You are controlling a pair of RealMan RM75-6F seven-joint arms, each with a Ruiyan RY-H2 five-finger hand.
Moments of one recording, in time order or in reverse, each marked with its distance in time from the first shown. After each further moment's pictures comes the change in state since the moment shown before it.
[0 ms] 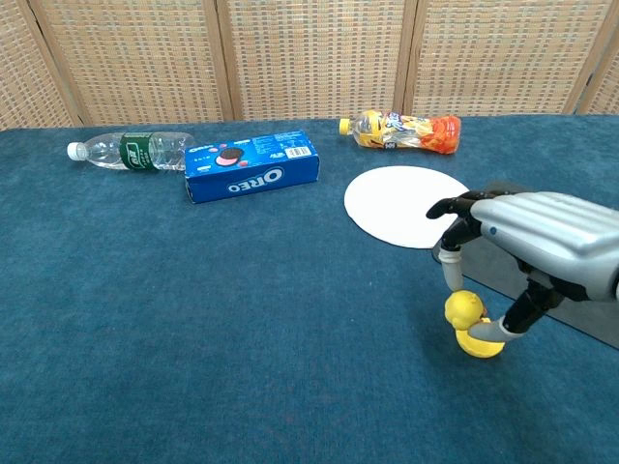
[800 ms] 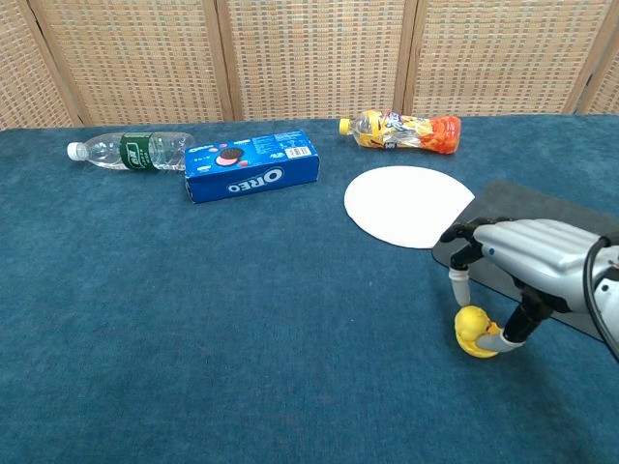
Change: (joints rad) left arm -0.002 -0.003 -0.006 0.001 -0.010 -0.008 0.011; right arm -0.017 -0.052 0.064 0.145 0.097 -0.104 0.026
